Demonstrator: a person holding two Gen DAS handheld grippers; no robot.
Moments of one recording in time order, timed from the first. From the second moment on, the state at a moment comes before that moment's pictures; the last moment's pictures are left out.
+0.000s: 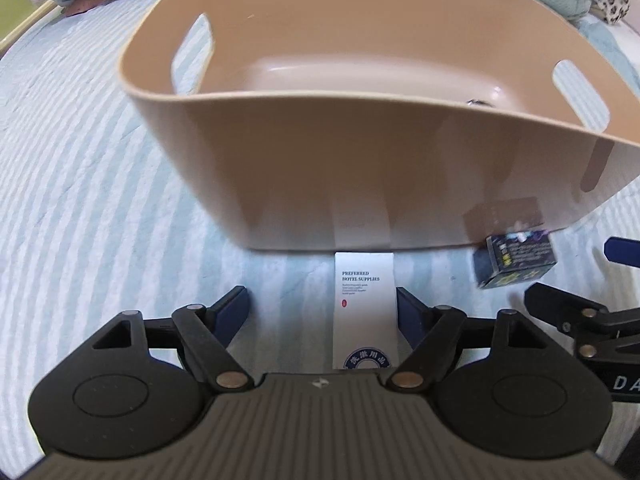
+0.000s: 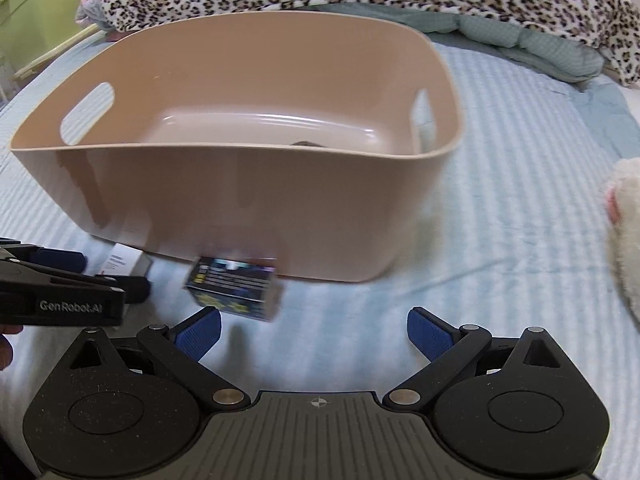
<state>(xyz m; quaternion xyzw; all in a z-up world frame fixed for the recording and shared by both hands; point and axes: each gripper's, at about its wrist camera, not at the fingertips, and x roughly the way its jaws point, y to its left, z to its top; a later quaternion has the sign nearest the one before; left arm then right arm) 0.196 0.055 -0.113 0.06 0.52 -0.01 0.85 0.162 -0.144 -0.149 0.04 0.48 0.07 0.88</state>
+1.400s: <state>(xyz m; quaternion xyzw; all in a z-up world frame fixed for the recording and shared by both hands) 0.135 0.071 -0.022 0.04 0.45 -0.03 0.89 0.123 -0.150 -0.092 0.08 0.40 0.09 0.91</state>
